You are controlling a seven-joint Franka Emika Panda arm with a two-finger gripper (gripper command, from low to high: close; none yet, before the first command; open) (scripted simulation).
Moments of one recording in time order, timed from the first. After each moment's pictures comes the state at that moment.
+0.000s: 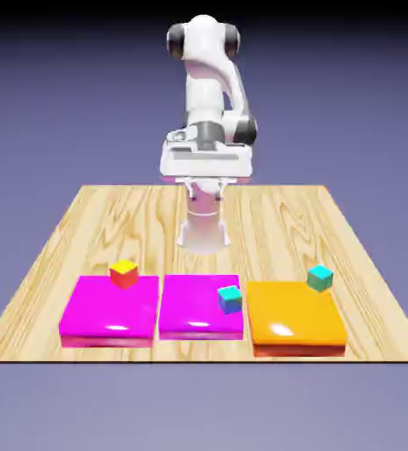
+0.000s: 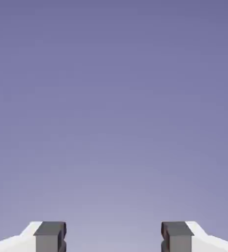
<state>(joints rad) 0.02 -0.57 -0.04 -2.82 0.02 3.04 0.69</state>
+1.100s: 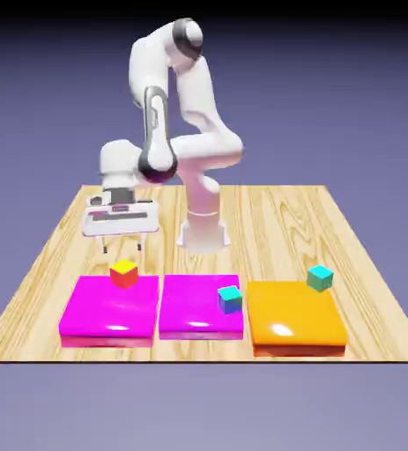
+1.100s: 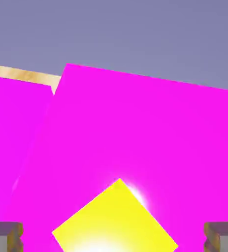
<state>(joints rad) 0.36 -0.43 -1.14 -2.97 0.51 3.08 -0.75</state>
